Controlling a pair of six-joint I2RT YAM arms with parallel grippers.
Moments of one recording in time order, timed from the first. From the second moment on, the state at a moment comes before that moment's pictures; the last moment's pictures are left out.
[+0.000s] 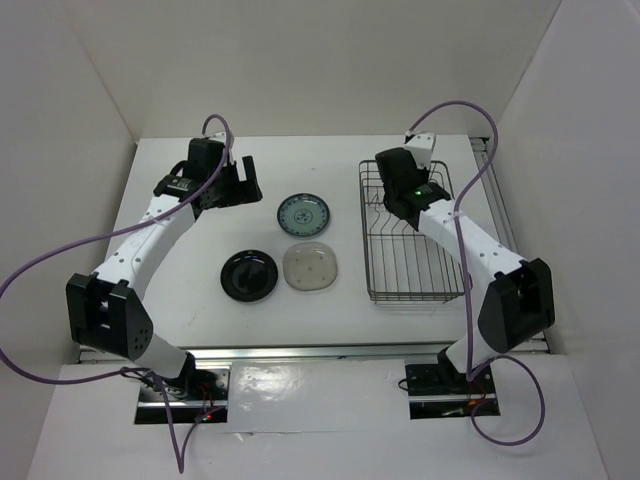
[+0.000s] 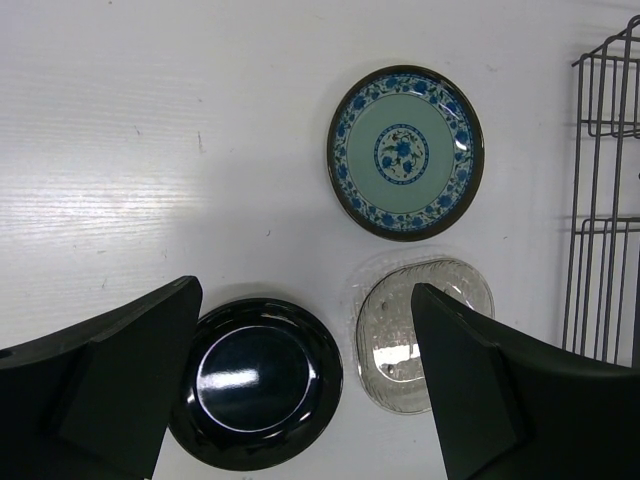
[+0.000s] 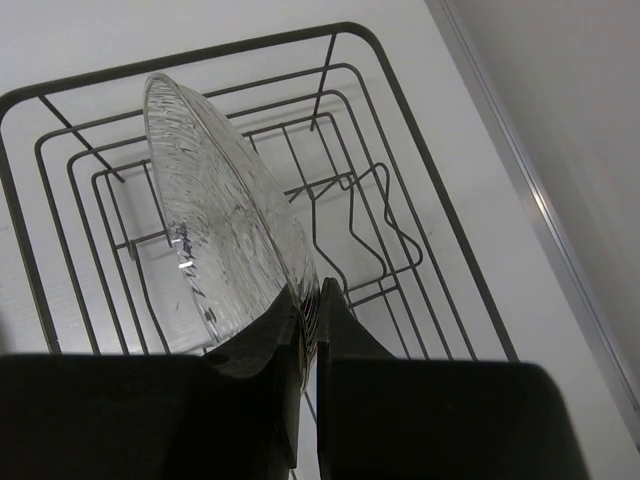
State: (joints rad) left arm -0.23 1.51 1.36 -0.59 0.02 -0.37; right arm 0.44 1.52 1.28 -0.45 0.82 0.34
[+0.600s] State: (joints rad) left arm -0.23 1.51 1.36 -0.59 0.02 -0.37; right arm 0.48 1.64 1.31 -0.44 0.82 0.36
